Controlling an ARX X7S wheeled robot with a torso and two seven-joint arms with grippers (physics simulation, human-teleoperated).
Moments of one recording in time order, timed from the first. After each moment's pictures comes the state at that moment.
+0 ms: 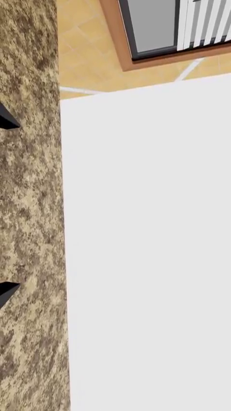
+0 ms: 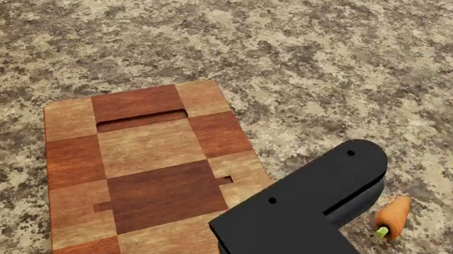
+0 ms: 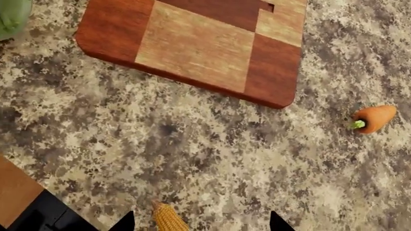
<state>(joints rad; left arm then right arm) -1.31 -0.51 0.01 0.24 -0.93 -1.37 -0.44 2.09 0.94 -1.46 -0.60 3.07 0.99 1.38</state>
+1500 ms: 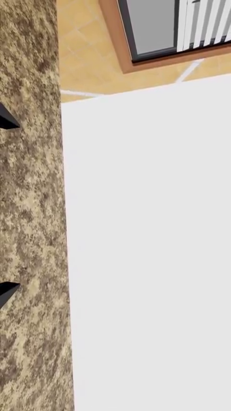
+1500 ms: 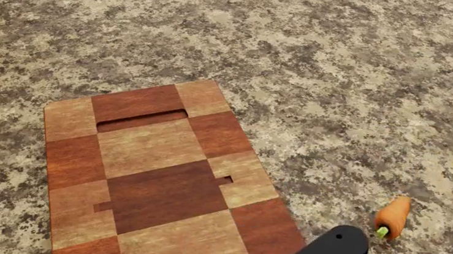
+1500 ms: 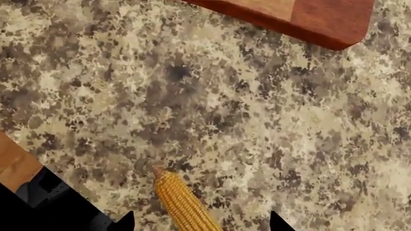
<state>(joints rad) -1.30 -0.52 0.06 0.22 -0.95 -1.34 -0.48 1.94 1.02 -1.59 -0.64 2.88 1.04 1.21</state>
